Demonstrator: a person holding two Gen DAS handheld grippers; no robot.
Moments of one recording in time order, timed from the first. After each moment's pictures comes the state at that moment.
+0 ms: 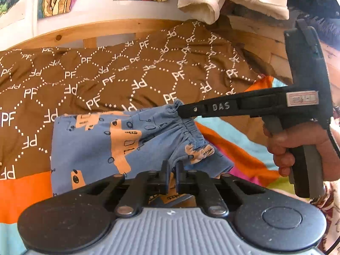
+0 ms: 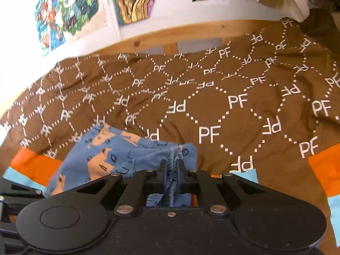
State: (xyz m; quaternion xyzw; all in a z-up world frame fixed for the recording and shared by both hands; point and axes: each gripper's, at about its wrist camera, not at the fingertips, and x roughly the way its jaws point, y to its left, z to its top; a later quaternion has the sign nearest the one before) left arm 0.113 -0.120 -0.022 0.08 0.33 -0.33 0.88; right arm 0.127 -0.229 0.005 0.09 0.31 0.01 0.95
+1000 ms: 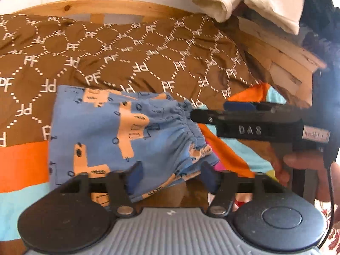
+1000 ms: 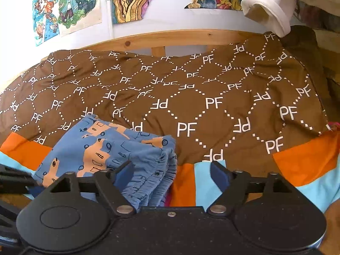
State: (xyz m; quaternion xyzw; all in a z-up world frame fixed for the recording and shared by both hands) left arm 0.118 -0.099 -0.017 0.00 0.39 -0.34 0.85; right arm 0.093 -0.225 0.014 0.02 0.31 -0.04 0.95
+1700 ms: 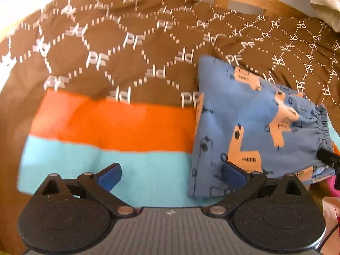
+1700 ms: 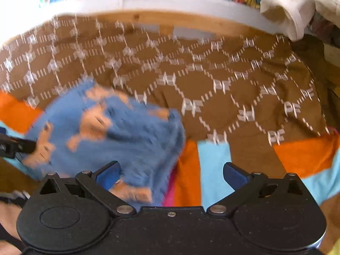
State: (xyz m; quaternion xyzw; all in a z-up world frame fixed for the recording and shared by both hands) left arm 0.147 -0.023 -0.048 -0.01 0.45 -0.04 0.89; right arm 0.094 -0.193 -0.011 -0.07 0.36 -0.06 0.93
